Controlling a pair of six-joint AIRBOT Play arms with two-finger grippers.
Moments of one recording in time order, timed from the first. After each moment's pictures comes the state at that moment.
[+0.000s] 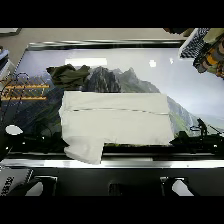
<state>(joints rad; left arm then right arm) 0.21 -1.00 0.51 0.84 -1.34 -1.49 -0.70 -1.14 0.61 -0.98 1.37 1.17</state>
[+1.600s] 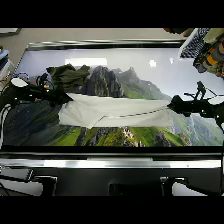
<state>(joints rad) 0.11 -1.66 1.41 0.72 -1.26 -1.54 -0.34 -1.40 1.05 -0.85 0.96 1.35</state>
